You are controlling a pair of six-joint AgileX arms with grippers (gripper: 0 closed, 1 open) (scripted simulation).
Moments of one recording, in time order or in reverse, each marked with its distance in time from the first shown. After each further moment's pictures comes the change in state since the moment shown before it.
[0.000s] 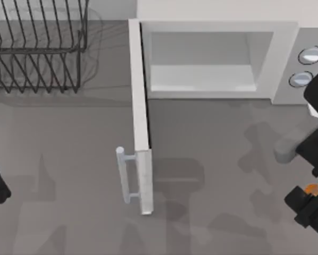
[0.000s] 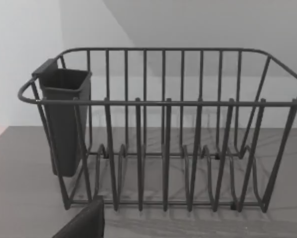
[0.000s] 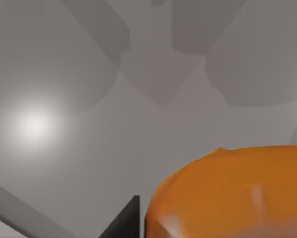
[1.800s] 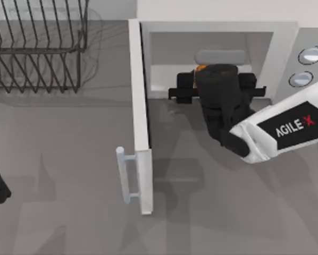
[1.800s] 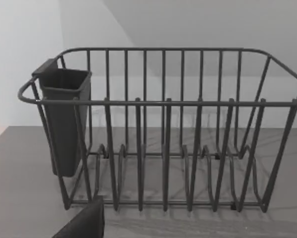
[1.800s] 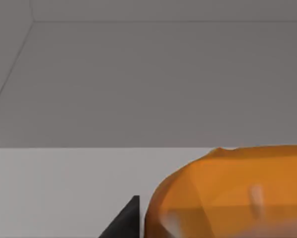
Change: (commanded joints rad) left arm 0.000 0.000 0.000 0.000 0.000 0.000; right arm 0.121 0.820 0.163 1.744 0.580 0.479
